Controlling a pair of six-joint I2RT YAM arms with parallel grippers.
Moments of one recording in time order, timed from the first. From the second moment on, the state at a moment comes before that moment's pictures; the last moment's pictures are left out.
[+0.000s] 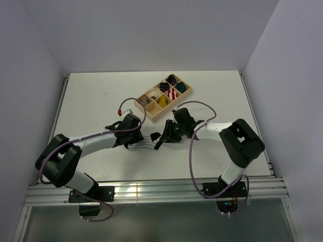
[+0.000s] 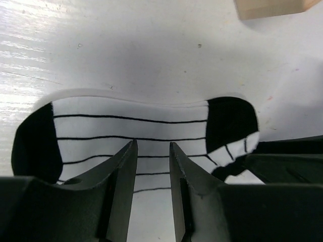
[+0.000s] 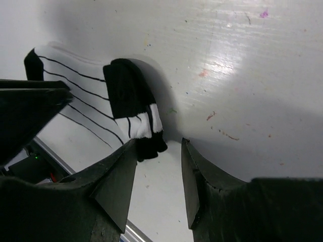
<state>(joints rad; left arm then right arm) -0.67 1.47 0.74 -0.20 -0.16 -0.94 0.59 1.67 0.78 -0.01 -0.34 0.75</state>
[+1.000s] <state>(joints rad) -0.72 1.56 0.76 -0.14 -0.15 -0.93 0.70 1.71 1.05 -0.37 -0.13 0.70</state>
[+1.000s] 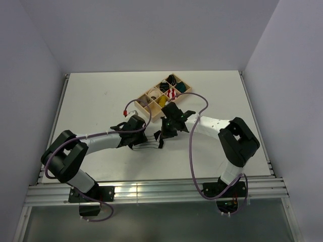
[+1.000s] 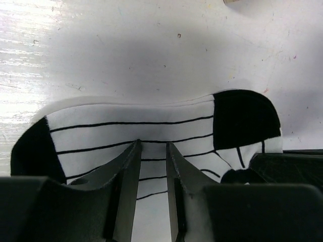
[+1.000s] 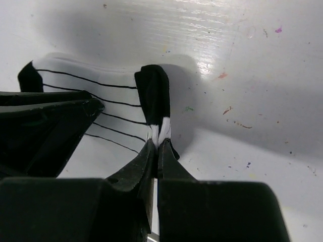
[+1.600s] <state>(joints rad) -0.72 1.59 0.76 -0.07 -0.12 -0.93 0.72 1.74 1.06 -0.30 -0.23 0.76</state>
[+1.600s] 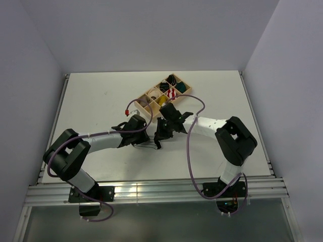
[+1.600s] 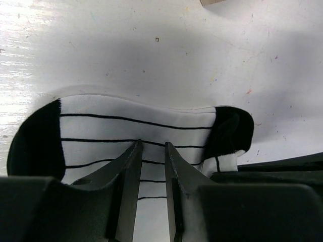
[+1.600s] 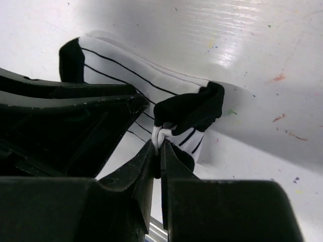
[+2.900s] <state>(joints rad) -0.72 1.54 0.71 -0.05 -0.14 -0.91 0.65 1.75 0.92 -0.02 -0.31 0.89</state>
